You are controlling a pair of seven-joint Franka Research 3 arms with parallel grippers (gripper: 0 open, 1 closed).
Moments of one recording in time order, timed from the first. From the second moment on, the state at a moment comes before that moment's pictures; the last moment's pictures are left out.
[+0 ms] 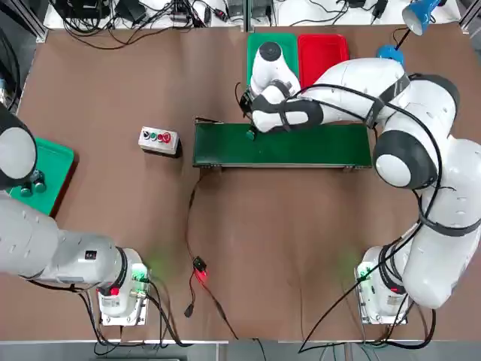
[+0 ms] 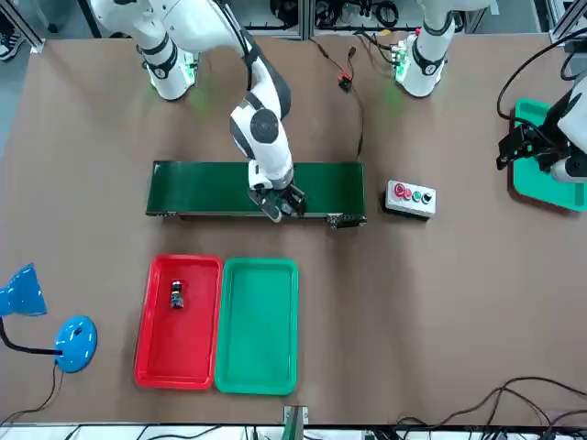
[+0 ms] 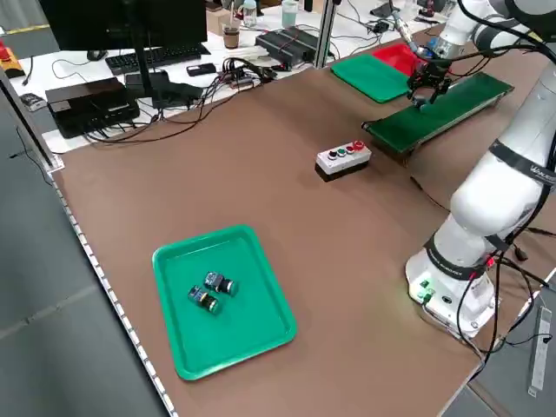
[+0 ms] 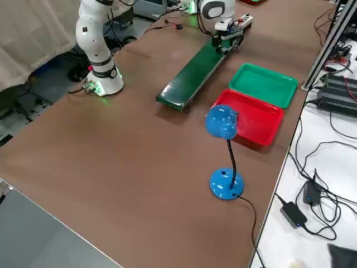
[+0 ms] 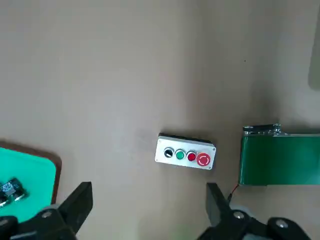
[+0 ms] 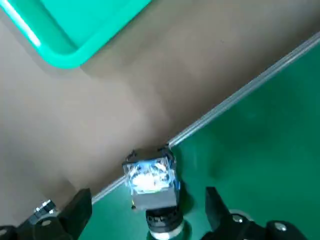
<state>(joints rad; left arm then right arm) -0.05 0.04 0.00 -1.50 -0.02 1.51 -0.03 0.76 0.57 0.06 -1.75 0.04 2.44 1.44</state>
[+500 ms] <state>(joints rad) -0.05 0.04 0.00 -1.50 -0.02 1.51 -0.03 0.77 0.58 0.06 -1.75 0.00 2.44 1.45</state>
